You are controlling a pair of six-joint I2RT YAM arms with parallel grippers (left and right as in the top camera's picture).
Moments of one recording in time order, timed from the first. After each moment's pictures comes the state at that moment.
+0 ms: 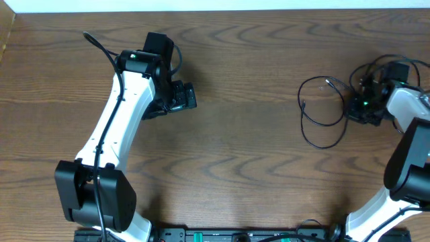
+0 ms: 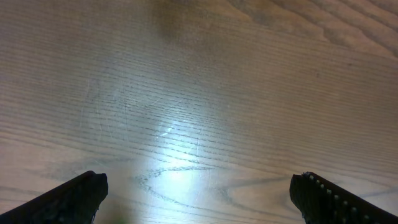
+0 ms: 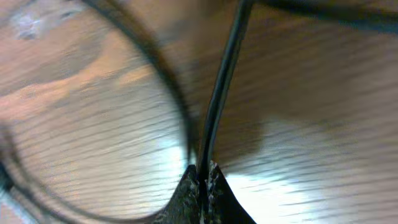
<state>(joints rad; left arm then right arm) -0.19 1.74 1.53 -1.25 0.10 -0.40 -0.31 1.92 1.20 -0.66 -0.23 0.06</state>
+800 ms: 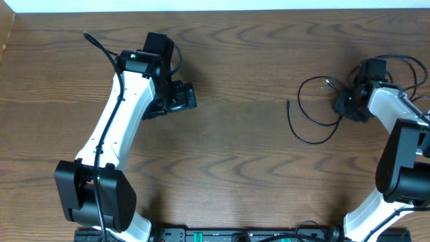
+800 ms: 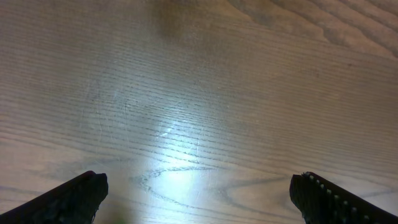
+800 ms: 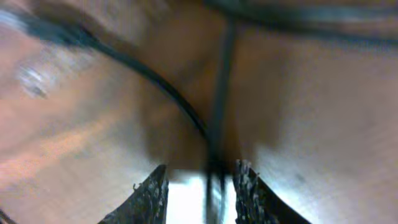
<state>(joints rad) -0.19 1.74 1.53 -1.25 0.10 -0.40 -0.17 1.91 1.15 -0.51 -0.03 0.31</state>
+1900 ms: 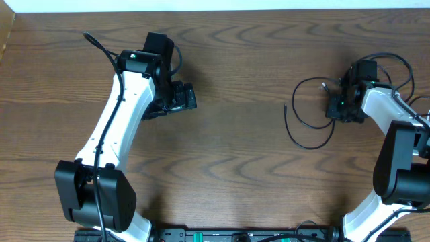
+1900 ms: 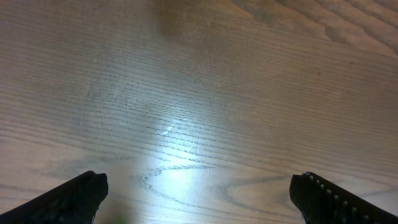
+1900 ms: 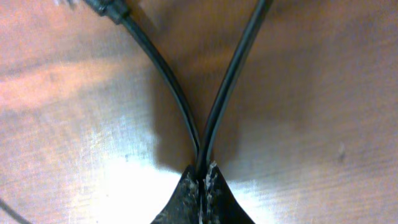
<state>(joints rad) -0.19 1.74 1.53 -1.25 0.10 -0.40 -0.13 1.90 1.14 -0.62 -0.04 0.13</state>
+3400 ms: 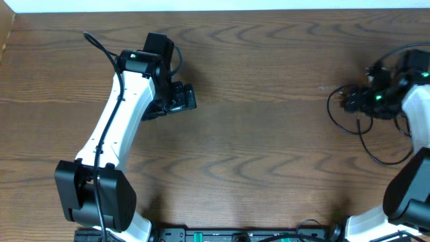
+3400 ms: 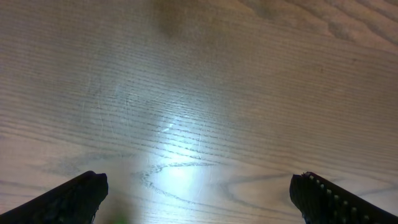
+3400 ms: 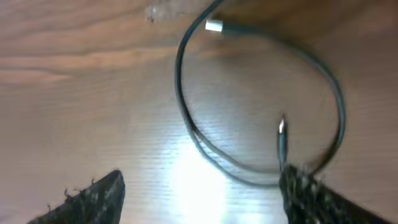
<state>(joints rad) -0.19 1.74 1.53 -1.26 0.10 -0.40 -0.30 1.74 1.28 -0.89 -0.26 -0.15</state>
